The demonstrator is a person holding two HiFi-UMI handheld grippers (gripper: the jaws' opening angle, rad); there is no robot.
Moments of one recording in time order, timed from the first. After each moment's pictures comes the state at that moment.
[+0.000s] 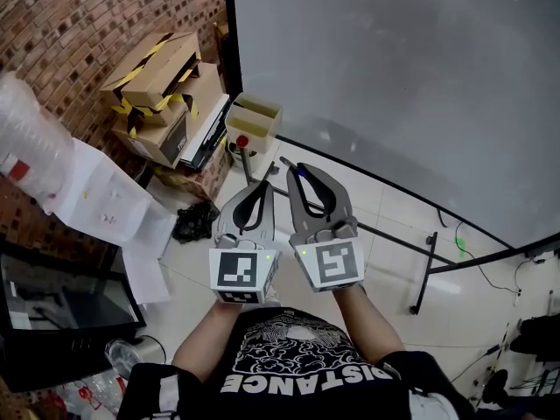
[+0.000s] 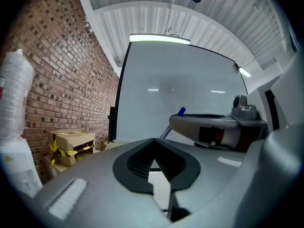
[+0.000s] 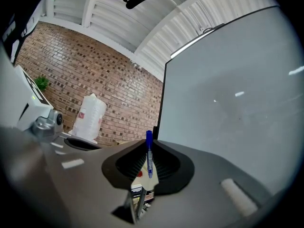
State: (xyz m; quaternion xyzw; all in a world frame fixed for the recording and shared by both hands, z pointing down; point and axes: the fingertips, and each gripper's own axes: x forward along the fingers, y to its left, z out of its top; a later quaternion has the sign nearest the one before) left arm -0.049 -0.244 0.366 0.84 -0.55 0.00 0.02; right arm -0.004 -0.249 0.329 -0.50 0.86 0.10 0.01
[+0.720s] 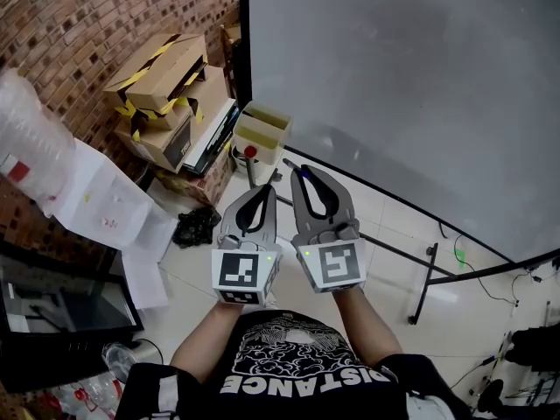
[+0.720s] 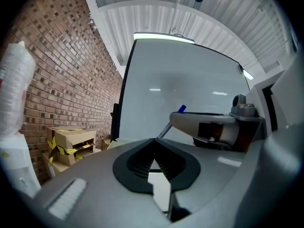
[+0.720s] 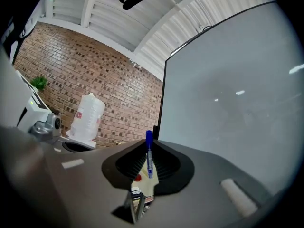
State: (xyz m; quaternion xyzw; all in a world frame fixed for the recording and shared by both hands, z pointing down) left arm -0.066 -0.272 0.379 0.84 -0.55 -0.01 0.04; right arm -0.020 -0.279 0.332 -0.49 0.86 0.10 0.01
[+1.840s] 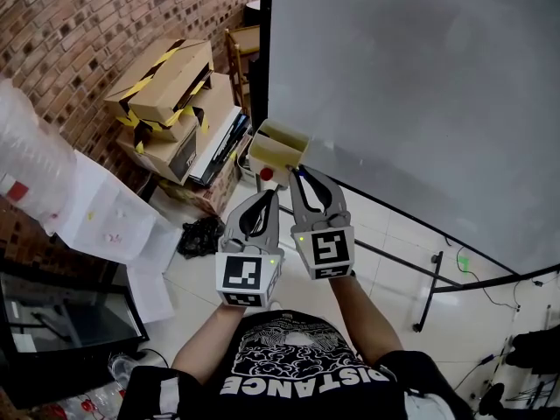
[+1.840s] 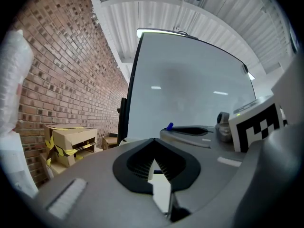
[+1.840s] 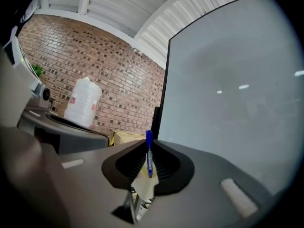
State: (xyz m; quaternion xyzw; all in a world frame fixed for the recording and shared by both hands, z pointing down) left arm -0.102 -0.329 0.392 0.84 -0.54 0.00 0.05; right arm -0.060 -0.366 0.382 -0.50 0.86 0.08 -0.05
